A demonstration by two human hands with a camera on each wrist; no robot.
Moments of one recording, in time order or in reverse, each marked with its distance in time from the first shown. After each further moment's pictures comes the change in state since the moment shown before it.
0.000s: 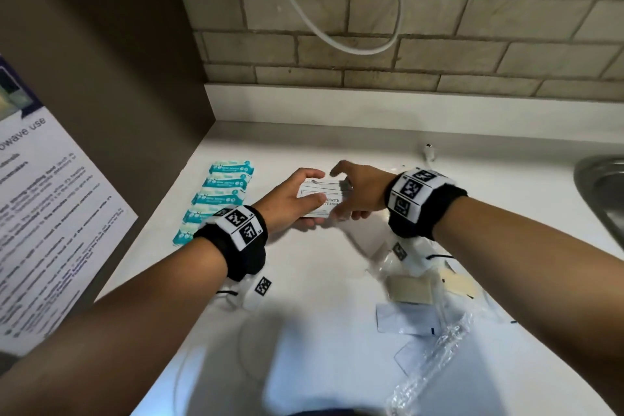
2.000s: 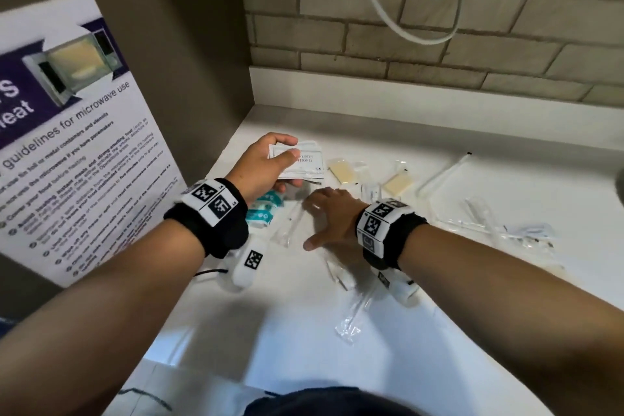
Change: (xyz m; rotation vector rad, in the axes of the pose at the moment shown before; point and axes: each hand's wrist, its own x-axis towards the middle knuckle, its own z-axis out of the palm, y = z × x) left_hand -0.053 0.010 -0.088 -0.035 0.347 0.094; right_hand 0.011 -0.072 0.099 -0.393 -0.065 -0.122
